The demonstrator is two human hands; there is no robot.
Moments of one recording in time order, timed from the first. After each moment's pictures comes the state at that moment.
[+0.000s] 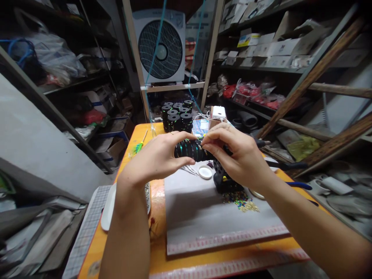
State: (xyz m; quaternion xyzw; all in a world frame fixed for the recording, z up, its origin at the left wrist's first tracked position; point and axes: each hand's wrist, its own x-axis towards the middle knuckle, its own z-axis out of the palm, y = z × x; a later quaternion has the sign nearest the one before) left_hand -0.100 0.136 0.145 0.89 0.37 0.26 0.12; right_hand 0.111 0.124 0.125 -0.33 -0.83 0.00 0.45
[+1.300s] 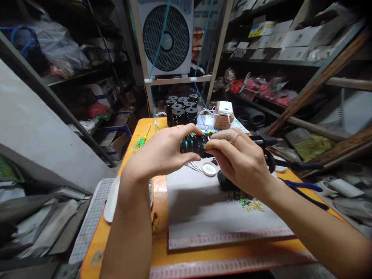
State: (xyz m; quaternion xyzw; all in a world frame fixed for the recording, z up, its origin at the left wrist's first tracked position) left_hand -0.100 0.136 0.145 0.89 0.37 0.26 0.11; right_hand 0.108 0.128 0.101 -0.26 -0.84 -0.24 0.41
